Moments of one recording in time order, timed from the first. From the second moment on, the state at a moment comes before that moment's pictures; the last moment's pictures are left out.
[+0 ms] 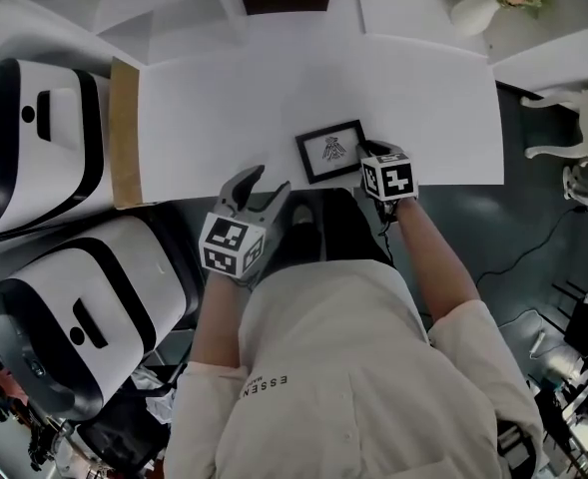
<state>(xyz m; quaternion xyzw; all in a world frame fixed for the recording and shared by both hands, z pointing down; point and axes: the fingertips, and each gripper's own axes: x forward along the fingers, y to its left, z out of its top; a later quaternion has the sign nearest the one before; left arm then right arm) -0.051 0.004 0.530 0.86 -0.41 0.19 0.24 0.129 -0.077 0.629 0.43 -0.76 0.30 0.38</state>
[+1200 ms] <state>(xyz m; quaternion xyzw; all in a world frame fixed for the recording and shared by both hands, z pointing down) 0.049 0.052 0.622 0.72 -0.38 -0.05 0.58 0.172 -0.024 0.627 0.38 -0.79 0.28 0.39</state>
